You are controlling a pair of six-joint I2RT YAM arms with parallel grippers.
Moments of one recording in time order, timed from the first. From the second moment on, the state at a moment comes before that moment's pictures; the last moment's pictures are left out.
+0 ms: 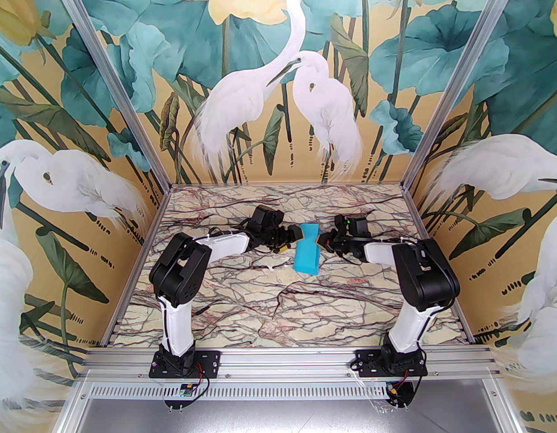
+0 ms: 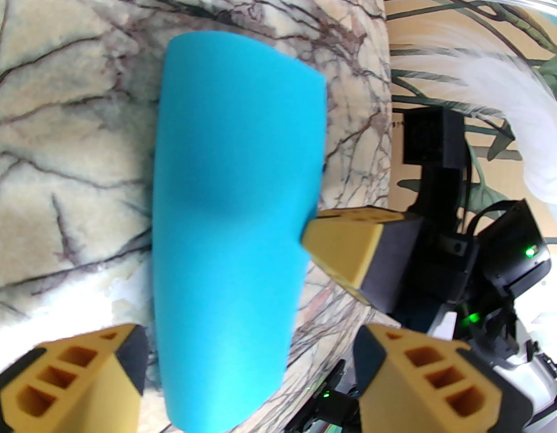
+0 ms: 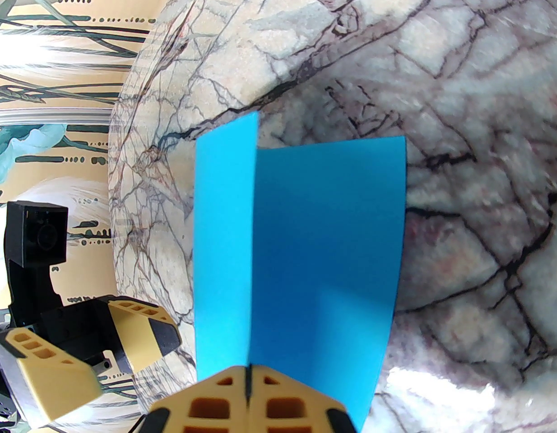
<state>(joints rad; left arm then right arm) -0.55 1.98 1.26 -0.05 0.57 -0.87 0.19 1.82 0.84 0.22 -0.71 0.80</state>
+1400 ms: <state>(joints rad) -0.61 2.15 1.43 -0.22 0.55 -0.67 0.16 1.82 0.81 0.21 -0.71 0.78</state>
